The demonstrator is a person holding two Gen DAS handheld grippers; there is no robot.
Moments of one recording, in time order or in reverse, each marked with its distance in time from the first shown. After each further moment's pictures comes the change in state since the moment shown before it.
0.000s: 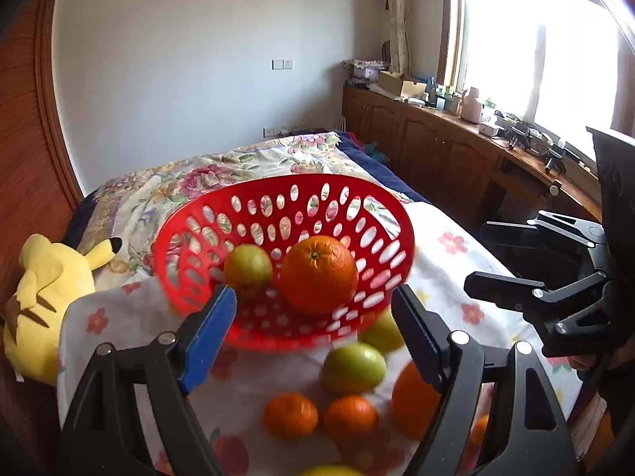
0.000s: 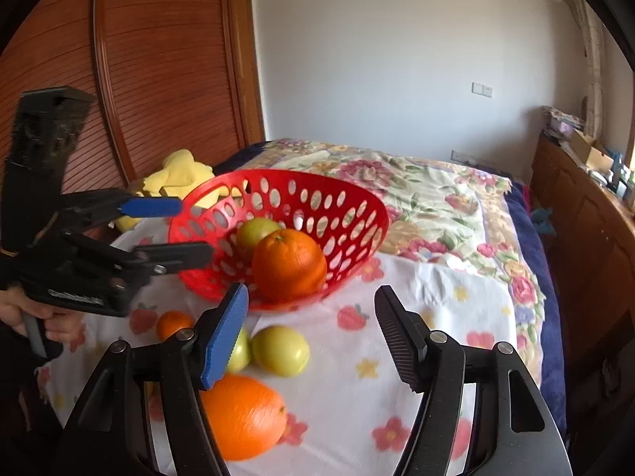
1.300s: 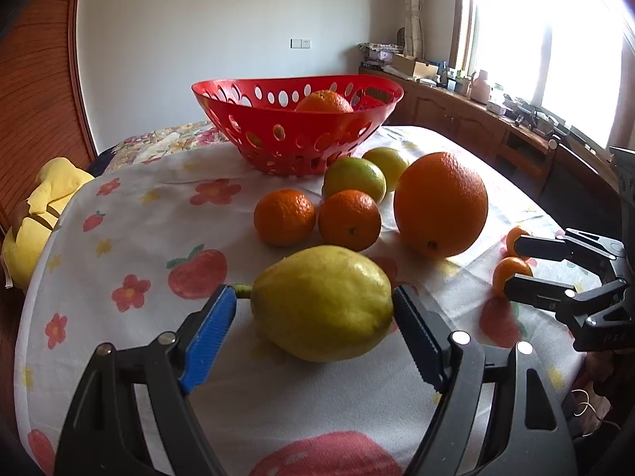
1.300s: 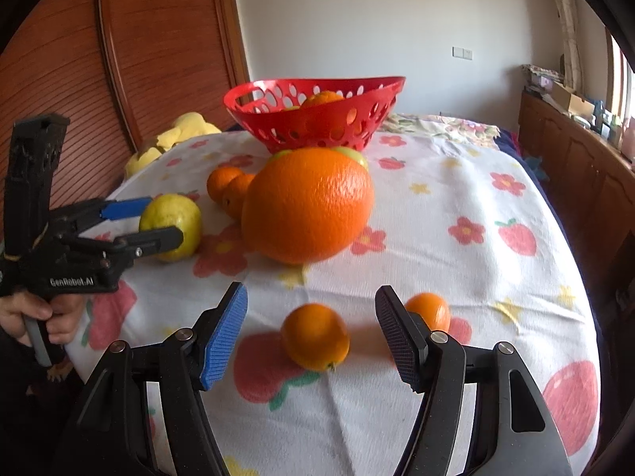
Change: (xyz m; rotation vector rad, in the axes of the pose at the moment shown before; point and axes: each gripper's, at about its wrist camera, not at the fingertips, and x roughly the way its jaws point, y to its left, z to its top) left arm -0.015 -0.011 -0.151 -0.053 0.048 0.045; right arm -0.025 0.065 -0.146 0.102 0.059 -0.010
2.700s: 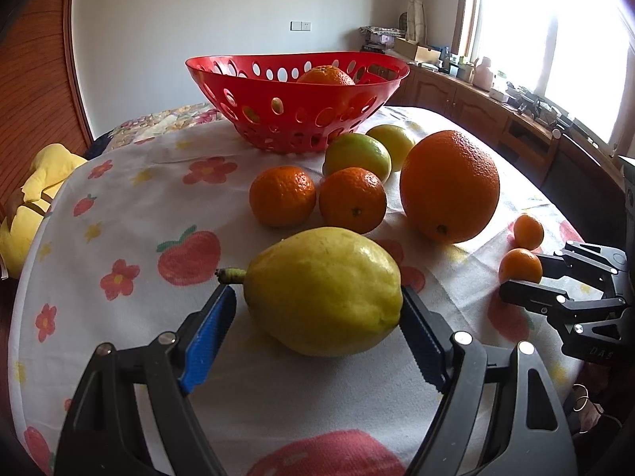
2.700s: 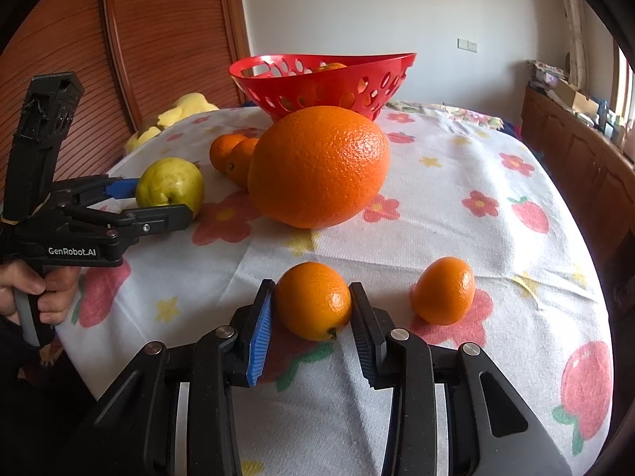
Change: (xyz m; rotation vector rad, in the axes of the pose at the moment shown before) left arm 0.012 0.002 -0.003 -0.010 0.062 -0.014; right arm 0.011 0.010 -0.014 -0.019 0.040 -0.011
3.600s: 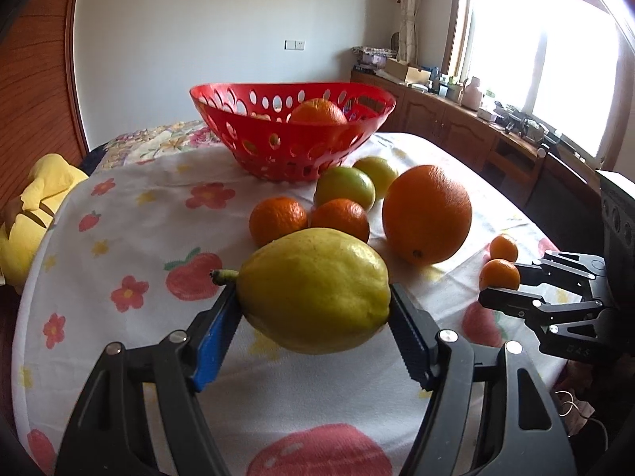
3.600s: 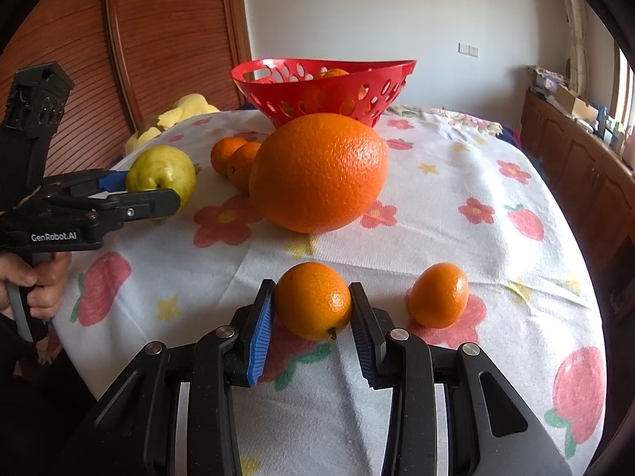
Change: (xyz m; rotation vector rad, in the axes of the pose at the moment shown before) left arm -0.029 0.002 0.008 -0.009 -0.078 -0.042; right arm -0.007 -0.001 0.005 -0.014 -0.012 -0.002
